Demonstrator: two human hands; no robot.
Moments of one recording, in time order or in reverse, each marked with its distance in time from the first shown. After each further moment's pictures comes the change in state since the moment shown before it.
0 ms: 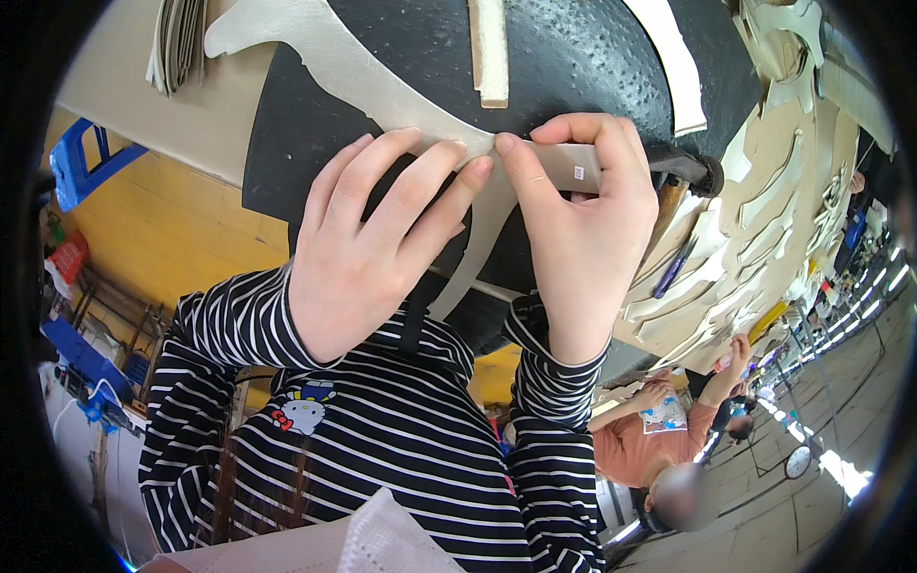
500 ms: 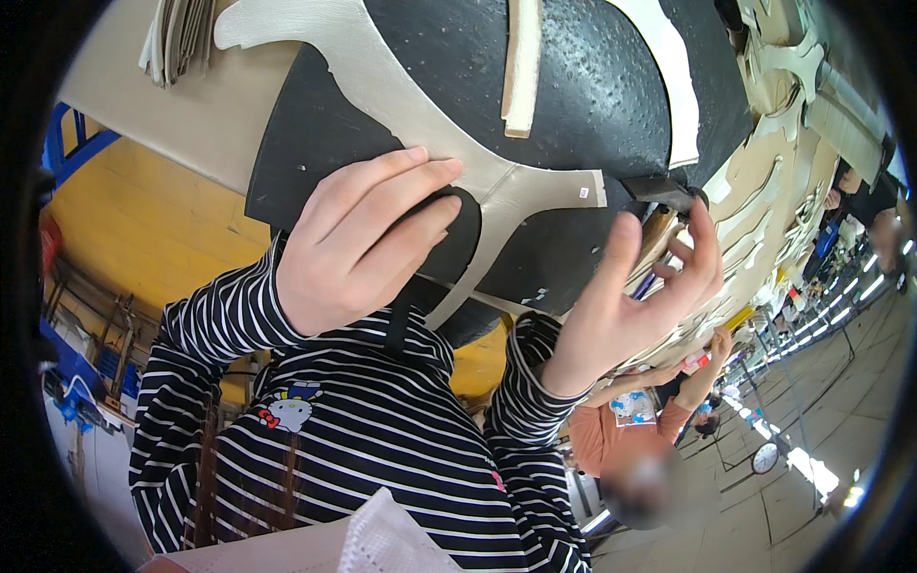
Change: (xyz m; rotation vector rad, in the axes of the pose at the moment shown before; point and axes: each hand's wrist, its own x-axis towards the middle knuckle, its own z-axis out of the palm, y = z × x) left_hand -0.009 -0.030 0.009 -0.298 0.191 0.040; right_hand -0.027 0.019 -0.016 -0.315 0.478 -0.132
